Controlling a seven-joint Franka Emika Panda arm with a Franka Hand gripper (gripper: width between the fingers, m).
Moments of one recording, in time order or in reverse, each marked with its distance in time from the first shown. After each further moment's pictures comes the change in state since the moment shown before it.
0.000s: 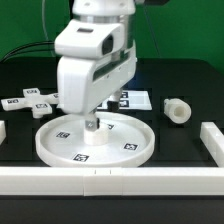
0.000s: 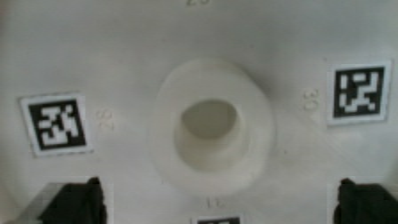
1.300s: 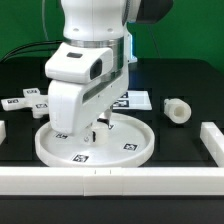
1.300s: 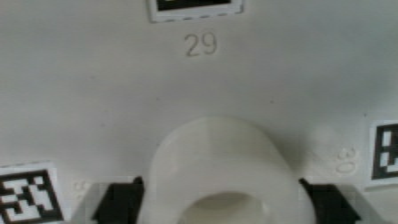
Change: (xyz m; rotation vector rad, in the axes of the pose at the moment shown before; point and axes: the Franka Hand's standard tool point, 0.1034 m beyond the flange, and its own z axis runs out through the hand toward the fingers) arm -0.006 0.004 0.023 0.016 -0.001 0.014
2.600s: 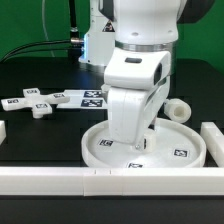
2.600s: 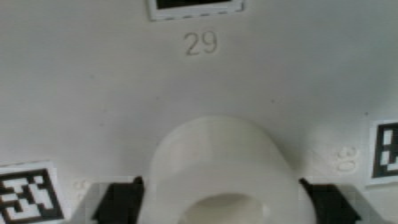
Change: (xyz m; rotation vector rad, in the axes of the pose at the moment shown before) arm 0.085 -0.012 -0.001 0.016 0.022 -0.054
